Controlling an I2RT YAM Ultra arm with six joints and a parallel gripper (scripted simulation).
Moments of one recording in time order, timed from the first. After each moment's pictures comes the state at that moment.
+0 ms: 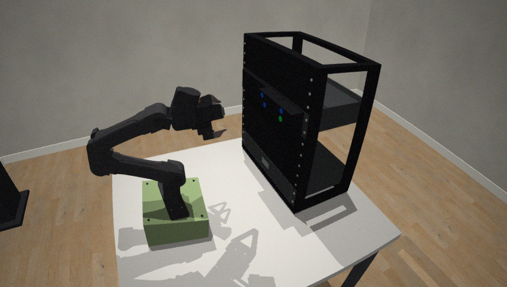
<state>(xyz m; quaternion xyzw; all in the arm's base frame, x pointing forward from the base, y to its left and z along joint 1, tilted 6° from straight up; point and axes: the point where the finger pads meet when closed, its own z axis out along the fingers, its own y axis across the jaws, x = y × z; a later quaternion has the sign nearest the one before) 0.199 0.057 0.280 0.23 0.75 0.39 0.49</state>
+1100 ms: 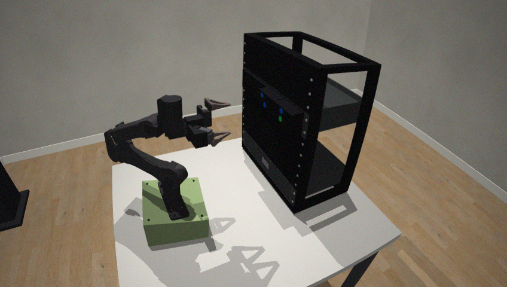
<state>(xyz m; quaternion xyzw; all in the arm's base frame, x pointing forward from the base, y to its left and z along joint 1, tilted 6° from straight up) 0.190 -0.014 0.307 0.46 0.51 0.48 0.54</state>
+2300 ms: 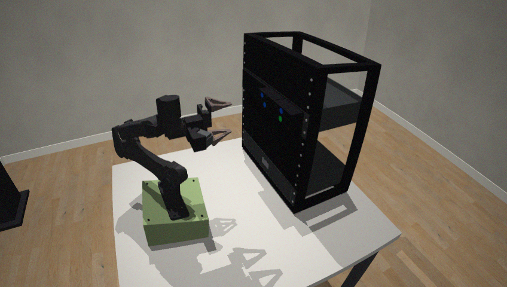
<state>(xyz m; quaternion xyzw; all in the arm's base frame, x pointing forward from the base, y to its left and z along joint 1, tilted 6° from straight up) 0.188 -0.024 0.317 0.49 0.46 0.51 0.54</state>
